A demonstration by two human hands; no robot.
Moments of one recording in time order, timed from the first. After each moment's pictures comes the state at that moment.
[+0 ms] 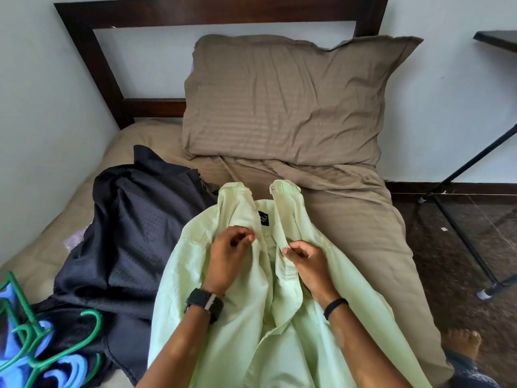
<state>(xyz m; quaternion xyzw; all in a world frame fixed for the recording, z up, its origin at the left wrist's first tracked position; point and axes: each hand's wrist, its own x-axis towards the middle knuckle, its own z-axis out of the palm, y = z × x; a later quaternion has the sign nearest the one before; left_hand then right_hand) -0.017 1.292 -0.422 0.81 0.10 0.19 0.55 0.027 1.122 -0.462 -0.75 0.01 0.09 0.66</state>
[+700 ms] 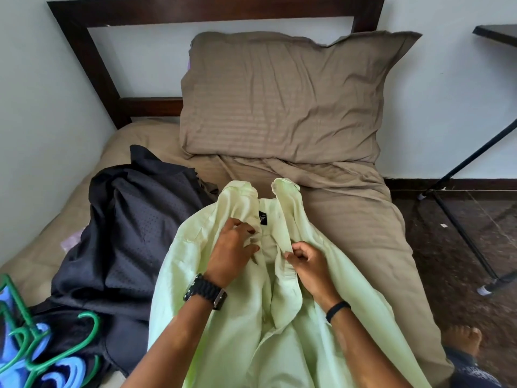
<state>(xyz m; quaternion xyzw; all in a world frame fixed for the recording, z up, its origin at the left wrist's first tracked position) -0.002 1.293 -0.415 0.94 0.07 0.08 0.33 0.023 1.118 -0.467 -0.76 -0.01 0.10 0.64</state>
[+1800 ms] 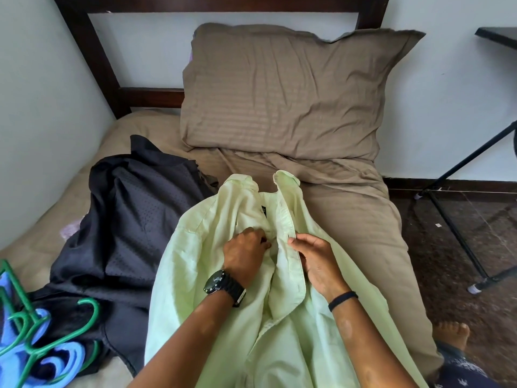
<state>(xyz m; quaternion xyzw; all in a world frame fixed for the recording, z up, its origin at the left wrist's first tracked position) -0.004 1.259 -0.425 0.98 0.09 0.04 0.17 0.020 1.108 -0.439 -0.61 0.07 0.18 0.77</state>
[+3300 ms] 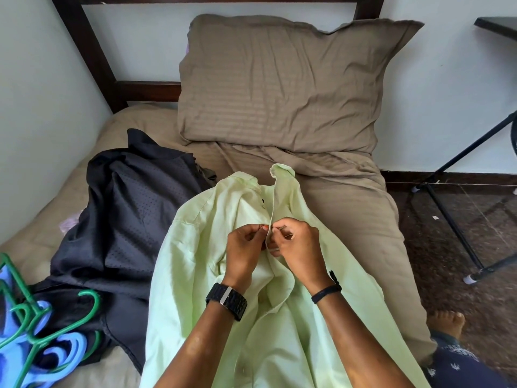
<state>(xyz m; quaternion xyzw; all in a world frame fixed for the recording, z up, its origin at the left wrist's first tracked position) -0.029 1.241 -0.416 0.64 0.22 0.09 0.73 -0.005 1.133 -0.402 -0.82 -0.11 0.01 0.57</state>
